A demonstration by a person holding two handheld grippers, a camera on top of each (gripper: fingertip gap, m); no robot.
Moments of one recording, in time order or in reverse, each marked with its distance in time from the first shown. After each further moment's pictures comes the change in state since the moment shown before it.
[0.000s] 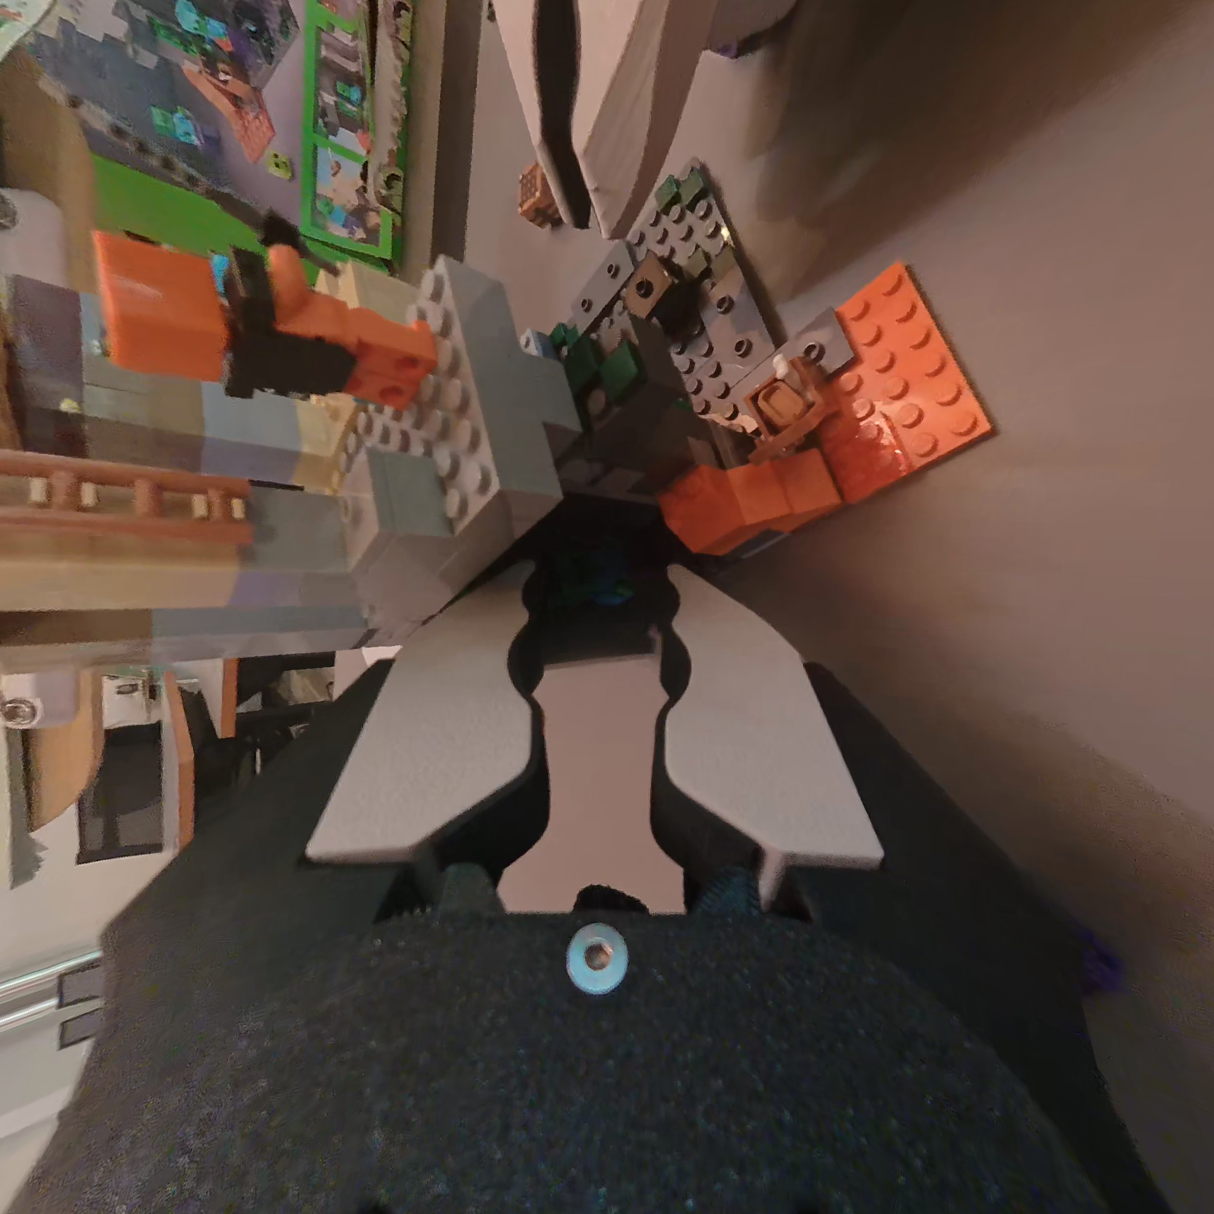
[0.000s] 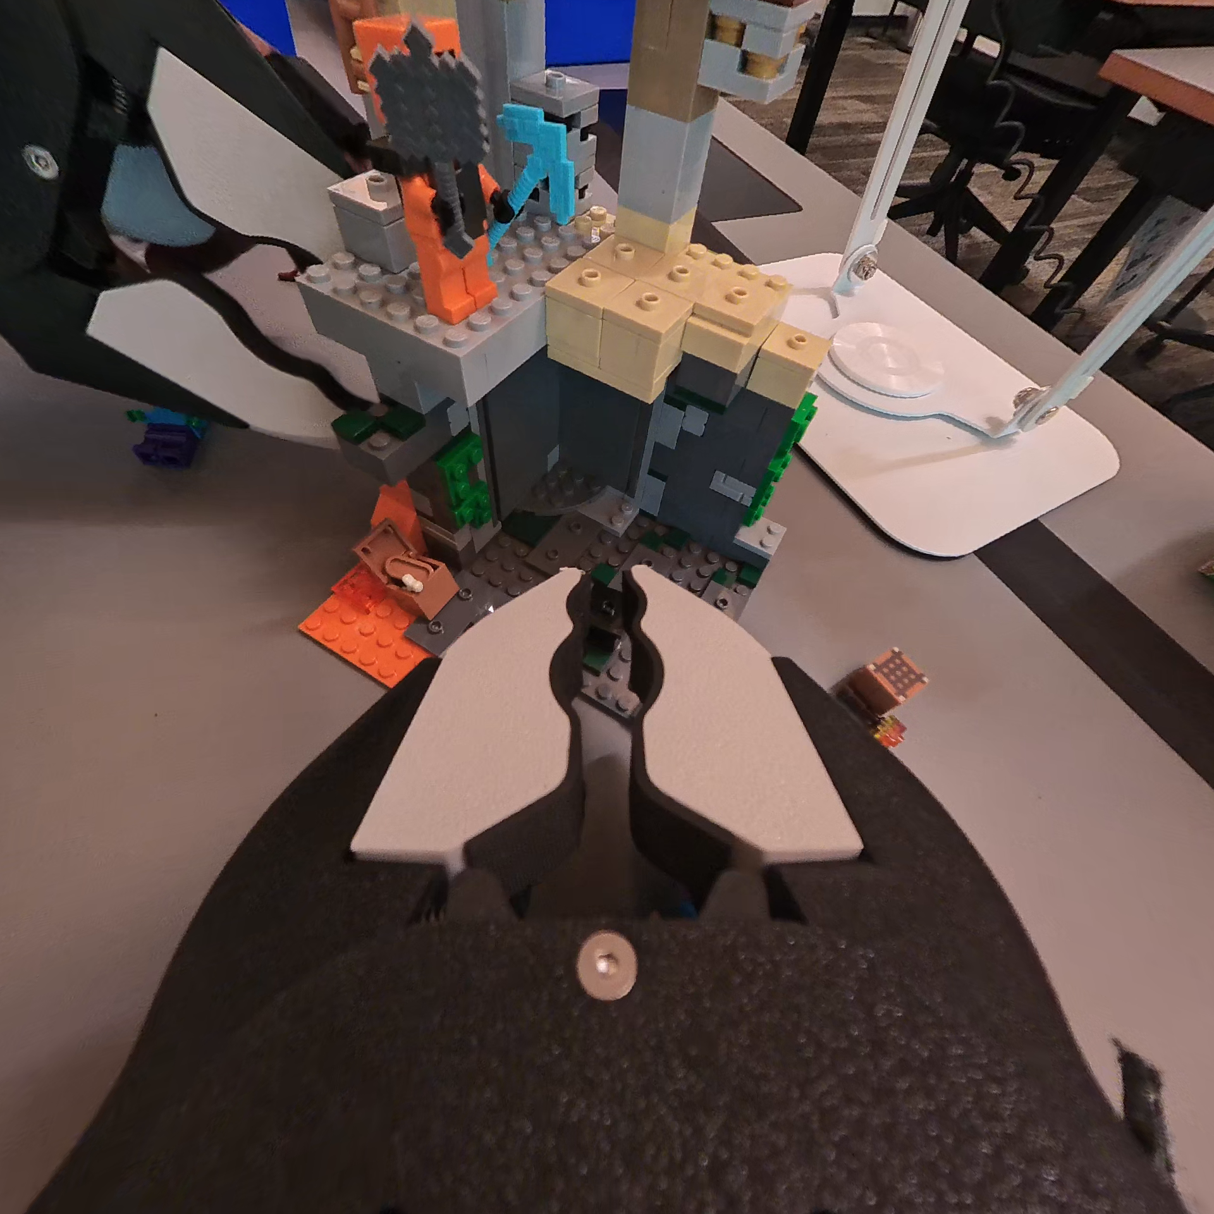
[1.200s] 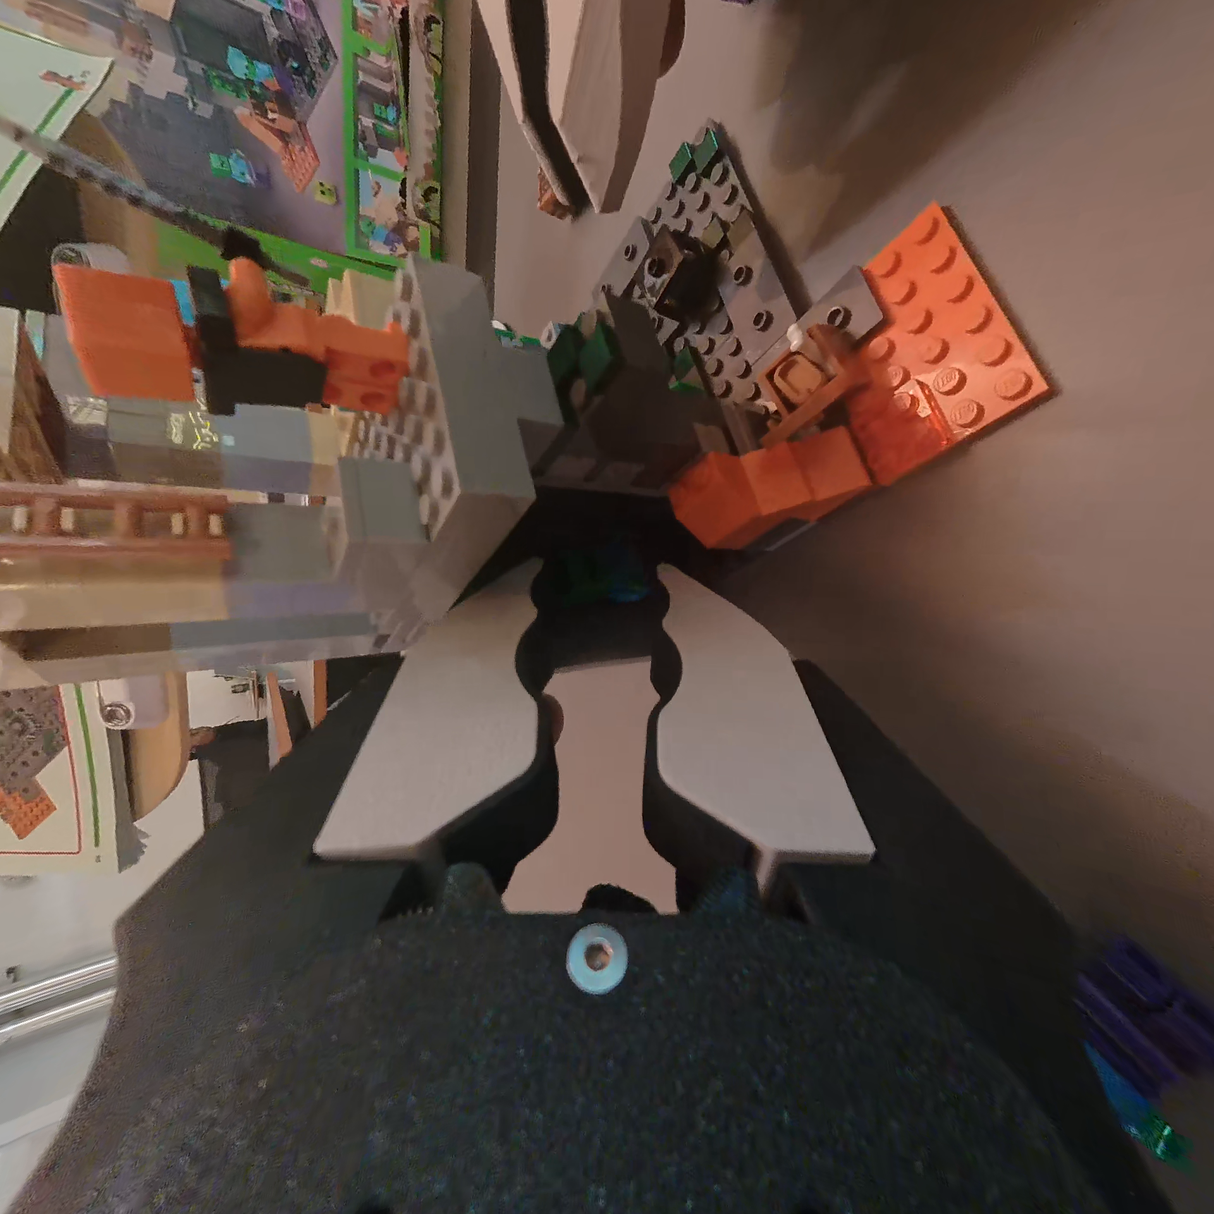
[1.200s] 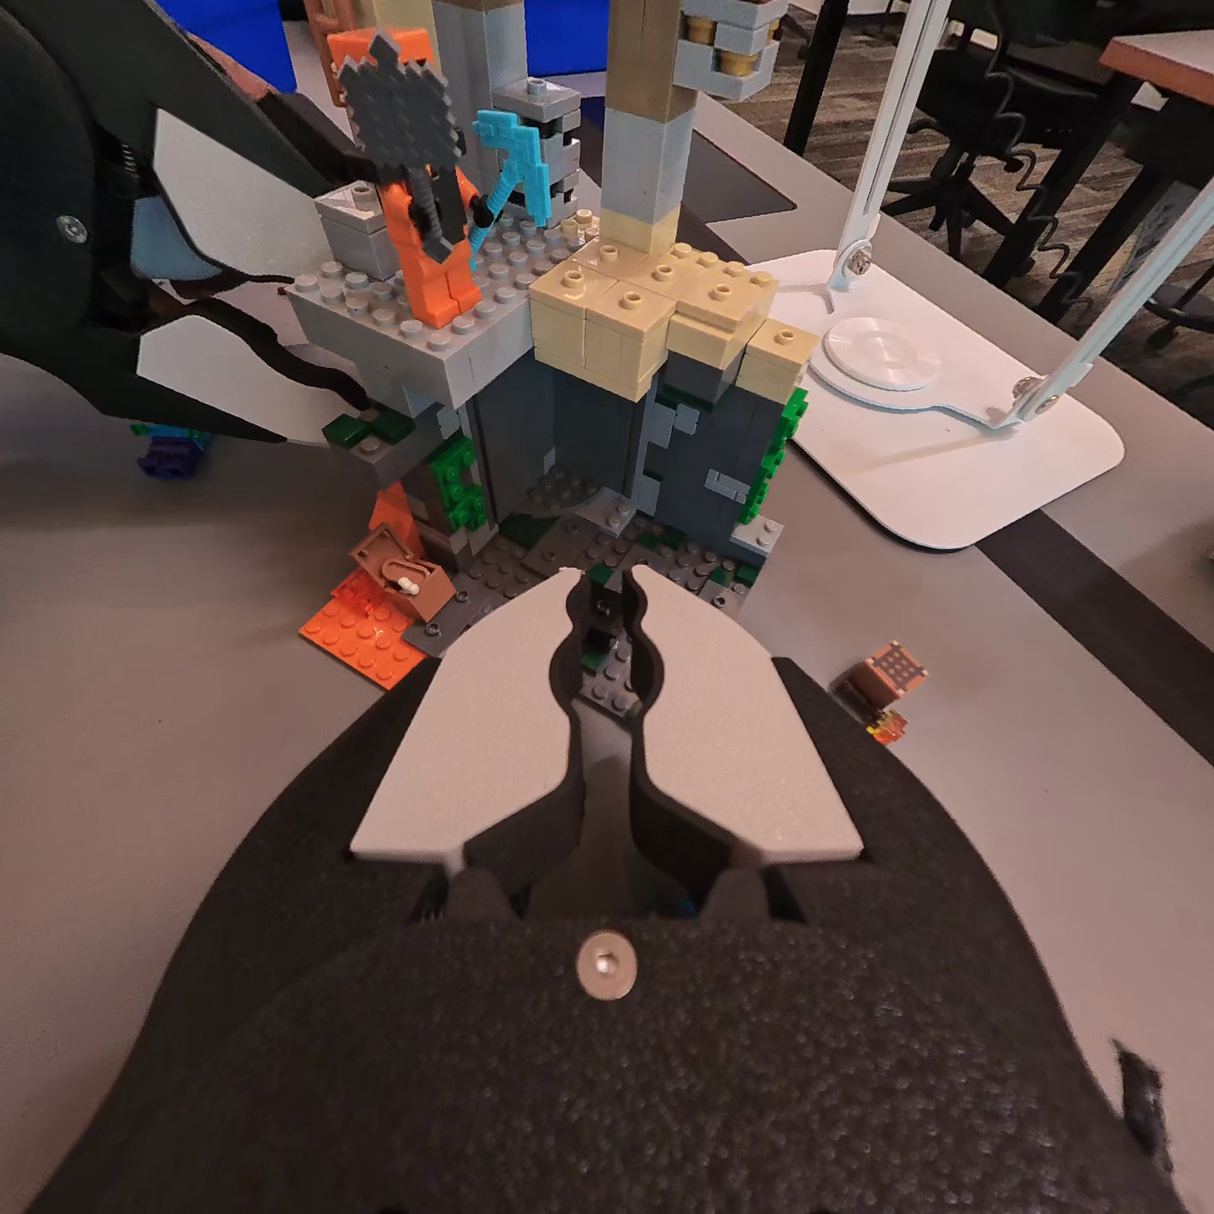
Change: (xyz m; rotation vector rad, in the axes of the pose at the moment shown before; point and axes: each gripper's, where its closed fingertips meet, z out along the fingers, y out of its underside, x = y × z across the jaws) left arm -0.005 0.004 0.005 -0.008 -0.094 0.096; right arm 0.003 0.000 0.000 0.008 -0.004 0.029
